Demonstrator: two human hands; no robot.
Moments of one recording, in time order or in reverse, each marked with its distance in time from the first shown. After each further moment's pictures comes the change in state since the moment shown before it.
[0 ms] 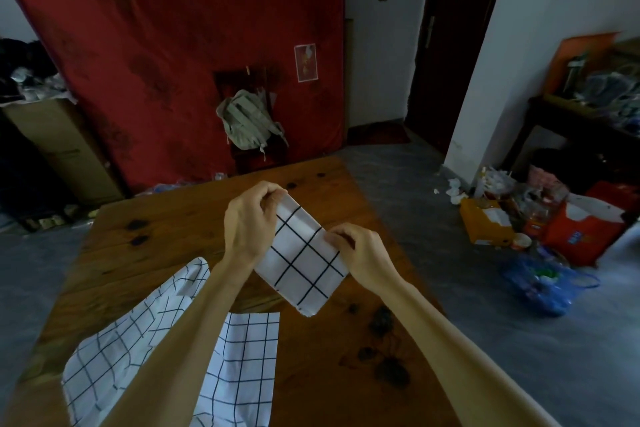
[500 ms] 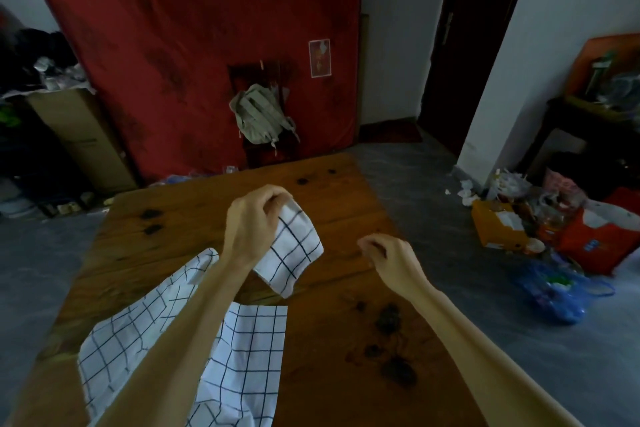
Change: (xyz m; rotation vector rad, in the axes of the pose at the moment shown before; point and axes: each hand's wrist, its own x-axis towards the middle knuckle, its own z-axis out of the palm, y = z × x) left_hand -0.008 -0.013 -0.016 0.059 -0.077 0.056; right_hand -0.011 0.038 -0.015 -0.156 -0.060 0.124
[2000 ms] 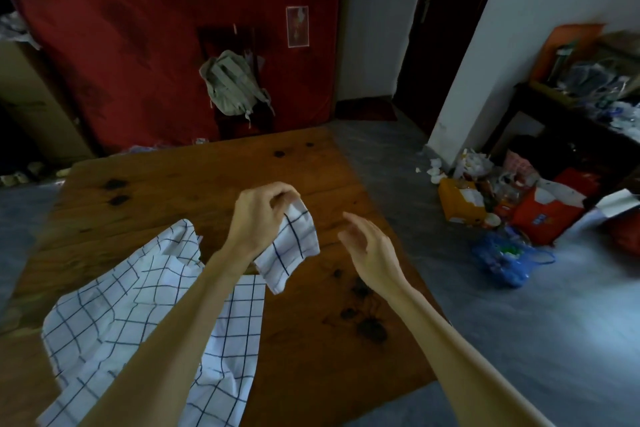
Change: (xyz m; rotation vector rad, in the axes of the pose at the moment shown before) left_hand -0.035 0.005 0.028 -0.135 -0.154 0.003; right_hand -0.045 -0.006 0.025 0.116 0.143 0.000
